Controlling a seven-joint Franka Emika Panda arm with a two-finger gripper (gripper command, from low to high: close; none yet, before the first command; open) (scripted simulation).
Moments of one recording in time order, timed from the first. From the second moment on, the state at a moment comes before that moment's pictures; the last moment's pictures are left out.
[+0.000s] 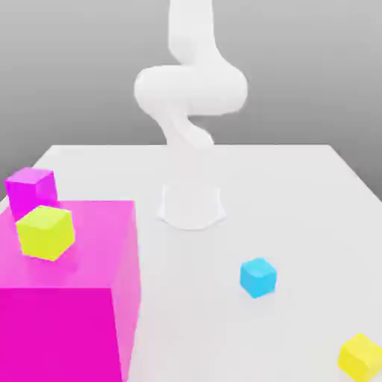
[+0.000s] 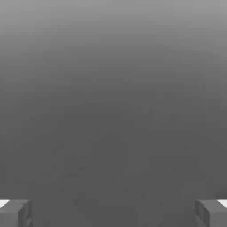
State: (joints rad) arm 0.03 -0.74 0.01 -2.37 0.01 2.35 0.79
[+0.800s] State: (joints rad) arm 0.38 0.15 0.06 -2.96 -0.05 3.11 0.82
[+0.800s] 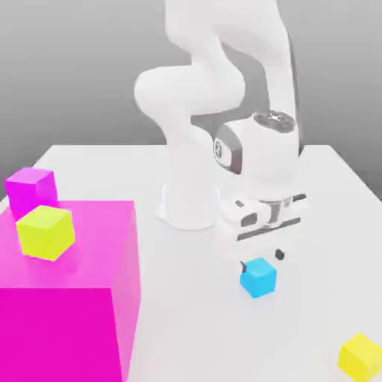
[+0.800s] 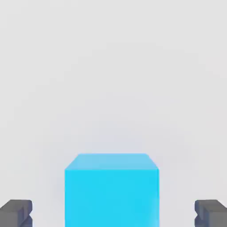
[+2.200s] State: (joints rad) arm 0.39 0.36 0.13 -2.26 -0.09 2.62 0.19
